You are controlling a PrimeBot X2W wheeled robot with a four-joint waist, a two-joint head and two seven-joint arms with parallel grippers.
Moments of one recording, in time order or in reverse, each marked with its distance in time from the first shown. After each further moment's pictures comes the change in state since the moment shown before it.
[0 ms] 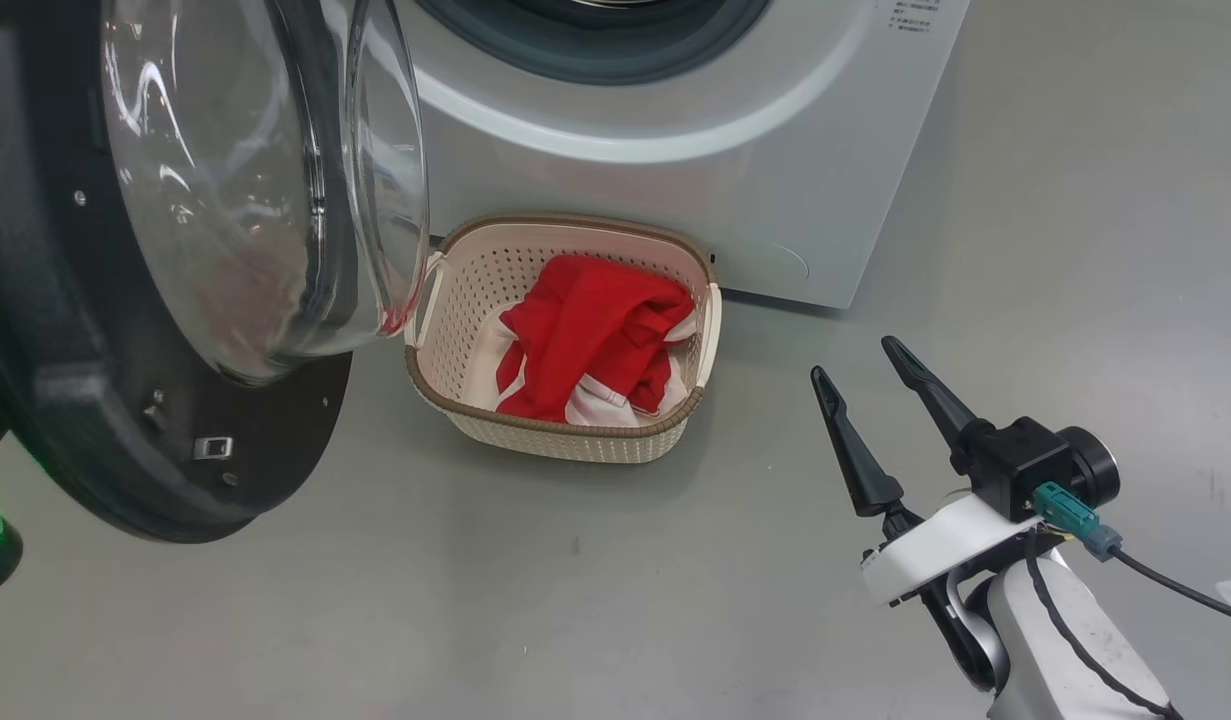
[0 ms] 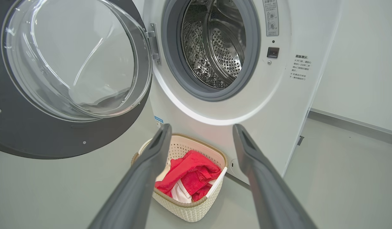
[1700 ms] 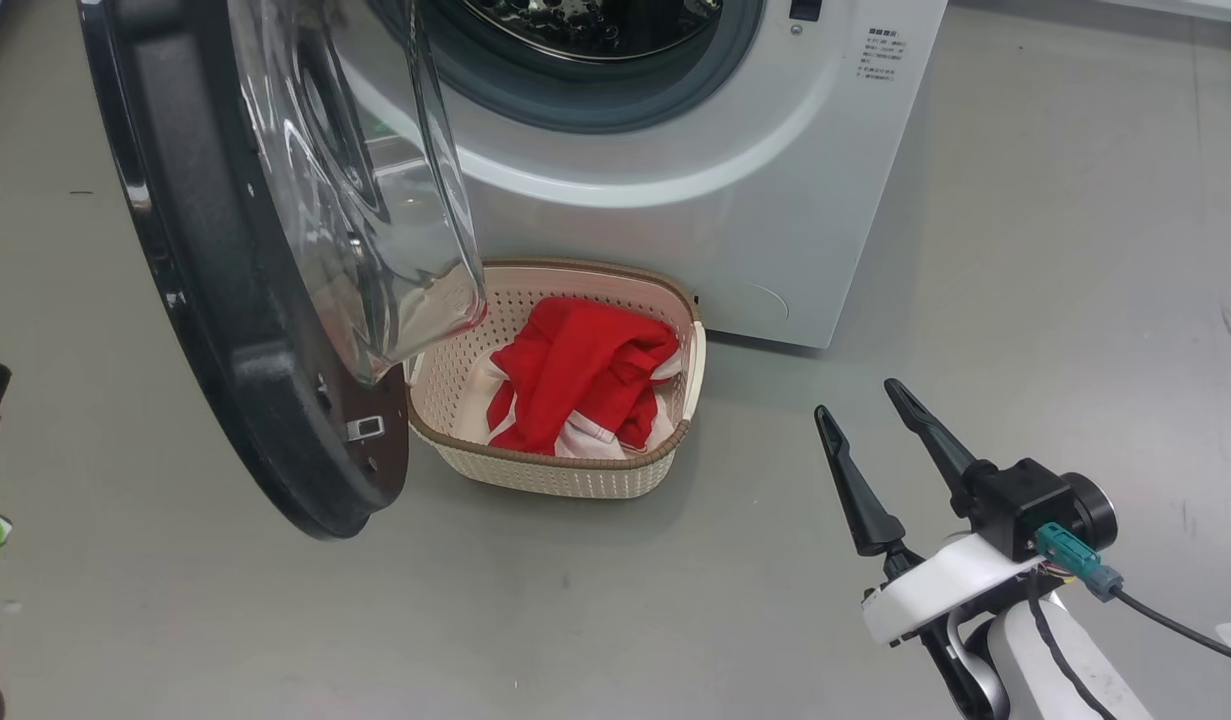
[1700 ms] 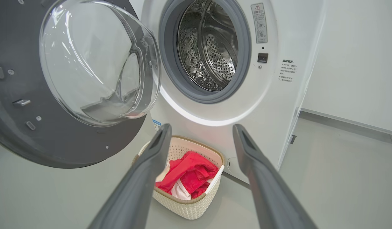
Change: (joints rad) left arm 0.414 0.003 -0.325 -0.704 0.506 -0.017 -0.559; right arm 0.076 0.018 -0.022 -0.026 0.010 -0.001 0.000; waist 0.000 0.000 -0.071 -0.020
